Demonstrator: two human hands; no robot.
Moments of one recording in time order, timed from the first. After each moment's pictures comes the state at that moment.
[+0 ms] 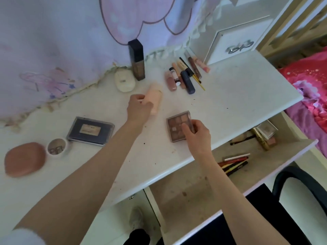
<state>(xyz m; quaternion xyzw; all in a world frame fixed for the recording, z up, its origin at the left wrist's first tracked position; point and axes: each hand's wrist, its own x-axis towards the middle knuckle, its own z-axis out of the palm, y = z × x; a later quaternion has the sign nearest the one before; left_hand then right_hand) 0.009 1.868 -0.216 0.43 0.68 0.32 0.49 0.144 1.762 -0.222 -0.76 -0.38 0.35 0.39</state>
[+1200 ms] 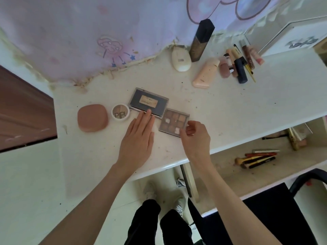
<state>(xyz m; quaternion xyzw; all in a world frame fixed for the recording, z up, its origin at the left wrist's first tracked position) -0.171 1.733 -0.264 0.80 0.57 0.09 0.13 -0.003 1.728 -0.218 -0.78 -0.46 0.35 0.26</state>
